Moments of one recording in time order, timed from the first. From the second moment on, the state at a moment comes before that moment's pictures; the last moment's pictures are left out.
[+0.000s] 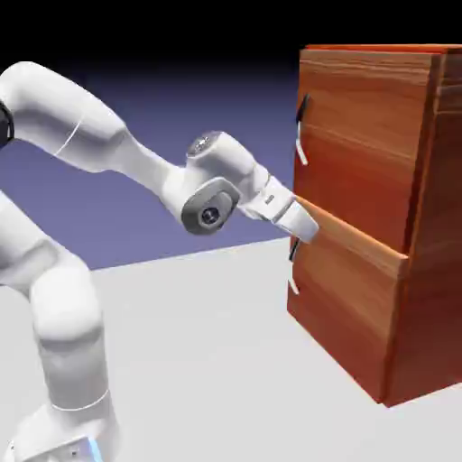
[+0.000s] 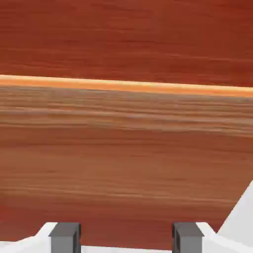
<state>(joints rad) -0.03 -0.59 0.05 -2.78 0.12 3.04 0.66</state>
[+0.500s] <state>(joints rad) -0.26 -0.68 0.32 -2.61 0.77 3.07 0.22</state>
